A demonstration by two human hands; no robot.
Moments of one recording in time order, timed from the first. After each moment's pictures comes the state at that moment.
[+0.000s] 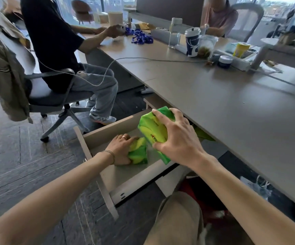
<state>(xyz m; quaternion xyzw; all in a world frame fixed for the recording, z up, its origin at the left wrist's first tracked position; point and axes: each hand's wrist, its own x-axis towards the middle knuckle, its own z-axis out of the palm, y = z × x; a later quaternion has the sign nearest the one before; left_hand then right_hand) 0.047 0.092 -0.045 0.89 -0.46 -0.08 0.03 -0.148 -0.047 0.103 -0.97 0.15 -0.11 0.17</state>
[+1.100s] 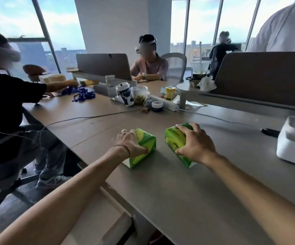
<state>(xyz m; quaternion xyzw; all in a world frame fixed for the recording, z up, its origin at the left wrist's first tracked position) -0.018 -0.231 0.155 0.91 -0.40 -0.03 0.10 -0.217 -0.355 0.158 -0.90 0.39 -0.15 0.11</state>
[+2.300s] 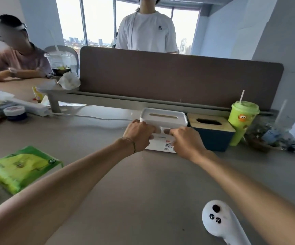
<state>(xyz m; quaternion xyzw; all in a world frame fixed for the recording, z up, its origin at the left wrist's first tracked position) -0.372 -0.506 0.149 0.59 -0.79 0.07 0.16 -0.565 -0.506 0.148 -0.83 0.52 -0.18 -0.12</state>
